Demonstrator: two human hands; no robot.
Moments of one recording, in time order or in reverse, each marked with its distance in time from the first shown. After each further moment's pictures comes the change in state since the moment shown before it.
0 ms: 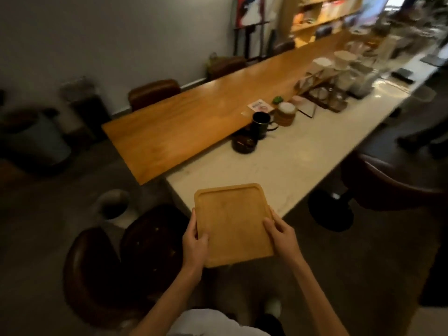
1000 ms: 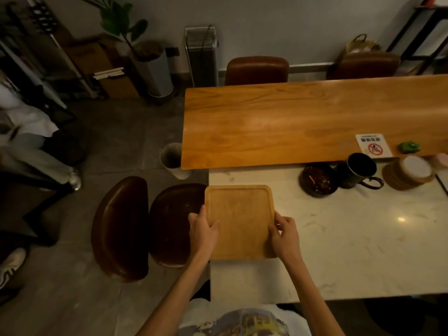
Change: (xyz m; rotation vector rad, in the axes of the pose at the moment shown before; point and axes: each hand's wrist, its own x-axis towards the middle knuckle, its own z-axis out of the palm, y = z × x) left_hand 0.139 0.007 0.042 0.405 0.554 -0.367; right_hand 0.219 -0.046 0.057 -0.683 -0.421 -0.108
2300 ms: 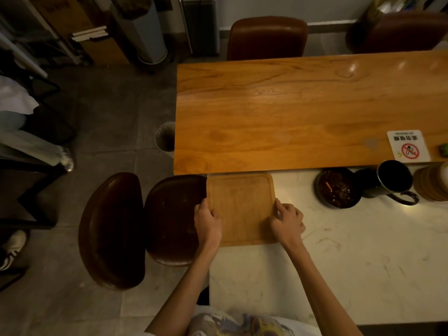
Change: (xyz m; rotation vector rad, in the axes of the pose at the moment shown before) left_hand 0.094 0.024 0.047 -0.031 0.091 -0.159; right_hand 0.103 -0.021 0.014 -0.268 -0.175 0.150
